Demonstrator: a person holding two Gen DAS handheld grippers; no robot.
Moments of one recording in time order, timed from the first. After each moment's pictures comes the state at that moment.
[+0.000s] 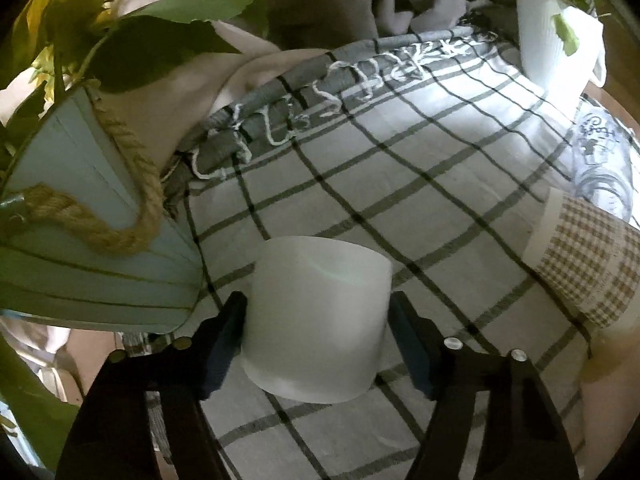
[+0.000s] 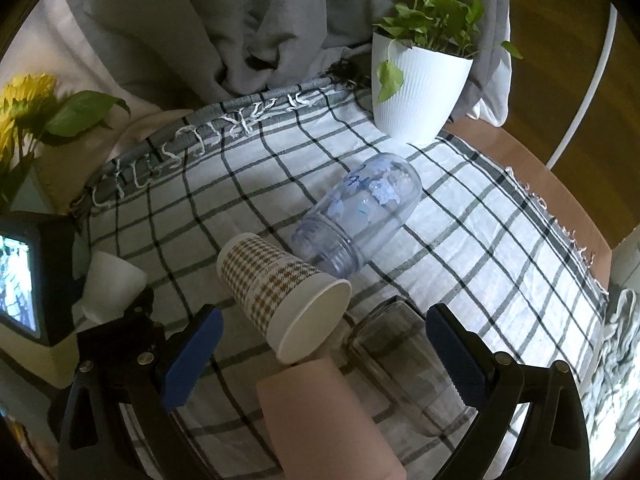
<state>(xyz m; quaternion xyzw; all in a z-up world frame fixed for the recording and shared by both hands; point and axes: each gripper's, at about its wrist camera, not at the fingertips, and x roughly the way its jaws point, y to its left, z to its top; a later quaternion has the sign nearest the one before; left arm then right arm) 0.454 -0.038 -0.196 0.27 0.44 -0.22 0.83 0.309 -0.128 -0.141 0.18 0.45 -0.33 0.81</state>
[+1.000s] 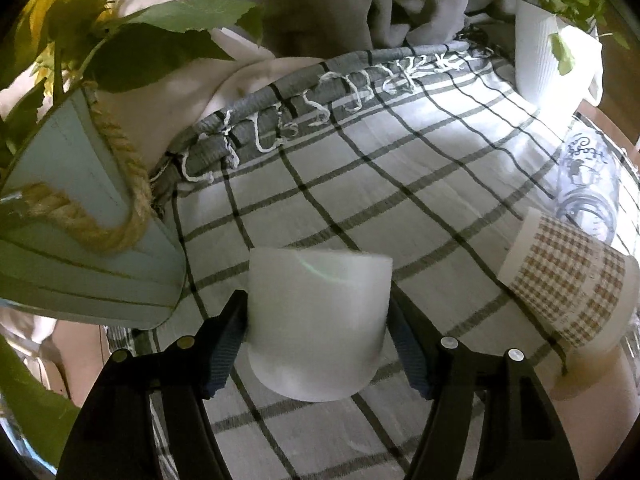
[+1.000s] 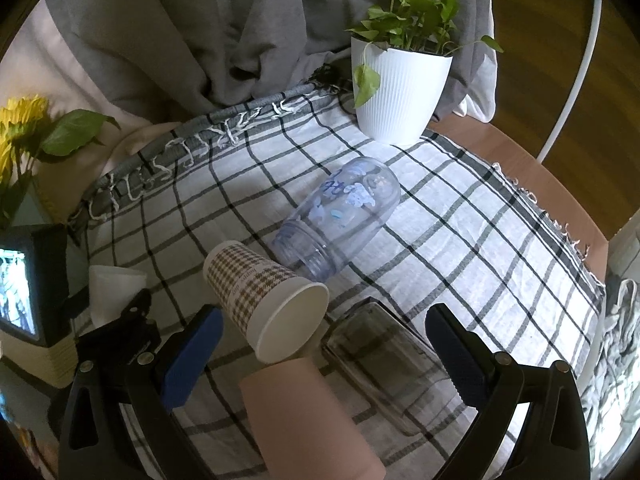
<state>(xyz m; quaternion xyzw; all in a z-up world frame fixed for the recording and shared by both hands) 0.448 -0.045 -0.193 0.24 0.44 -0.24 0.83 0.292 -0.140 -0.135 0.20 0.44 -0.33 0.81</state>
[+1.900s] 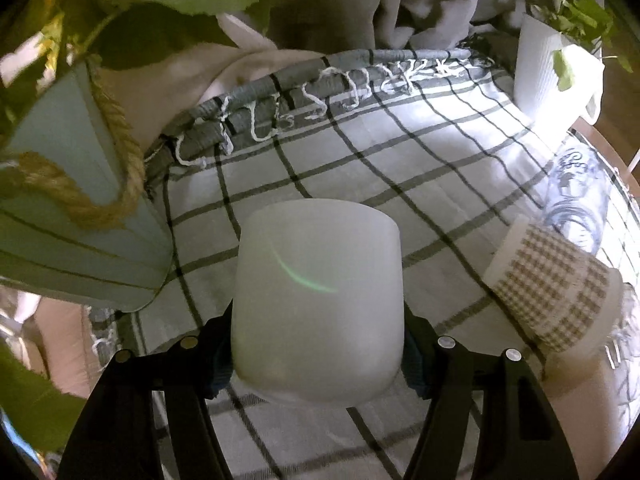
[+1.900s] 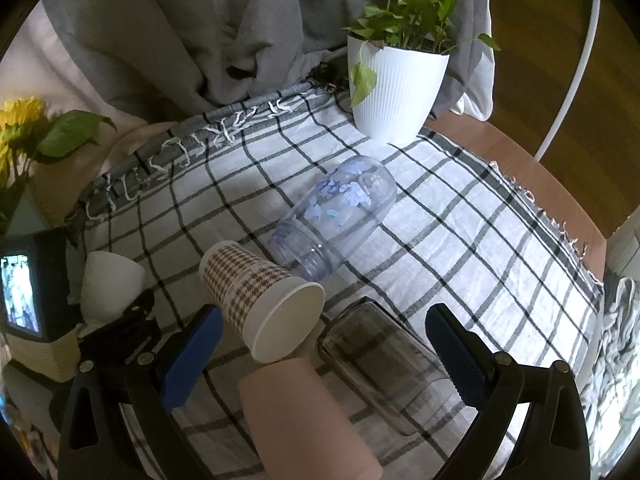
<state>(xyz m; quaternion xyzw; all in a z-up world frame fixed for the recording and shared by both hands) 0.444 -0.039 -0.189 0.21 0.46 -0.25 0.83 0.291 -0.143 -0.133 0.20 0.44 -0.34 0.81</state>
